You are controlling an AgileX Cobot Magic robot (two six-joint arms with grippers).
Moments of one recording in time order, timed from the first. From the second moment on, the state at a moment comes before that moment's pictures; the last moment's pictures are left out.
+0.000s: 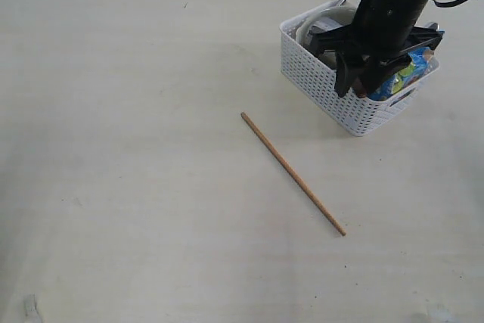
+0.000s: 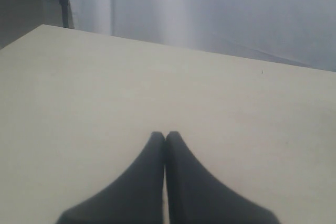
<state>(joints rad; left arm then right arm) 0.17 0.00 0.00 0.02 0.32 -0.16 0.28 1.94 -1.45 0.13 1.19 -0.04</state>
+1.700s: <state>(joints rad) 0.17 0.00 0.00 0.02 0.32 -0.16 0.28 1.62 -1.31 0.09 1.22 -0.01</state>
